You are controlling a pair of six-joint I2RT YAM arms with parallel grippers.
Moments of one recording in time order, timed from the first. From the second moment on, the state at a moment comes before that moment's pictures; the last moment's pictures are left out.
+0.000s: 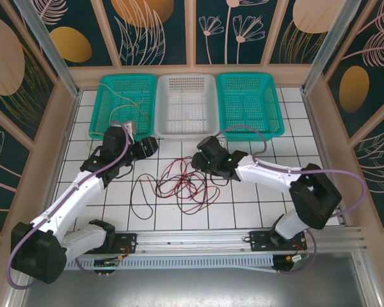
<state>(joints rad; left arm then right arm) -0.37 1.08 0.75 -0.31 0.18 -0.64 0.85 1.54 0.93 -0.32 0.10 1.01</state>
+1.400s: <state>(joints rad) -0.58 1.19 0.77 0.20 0.58 -0.83 1.01 1.13 1.14 -0.50 0.50 0.51</state>
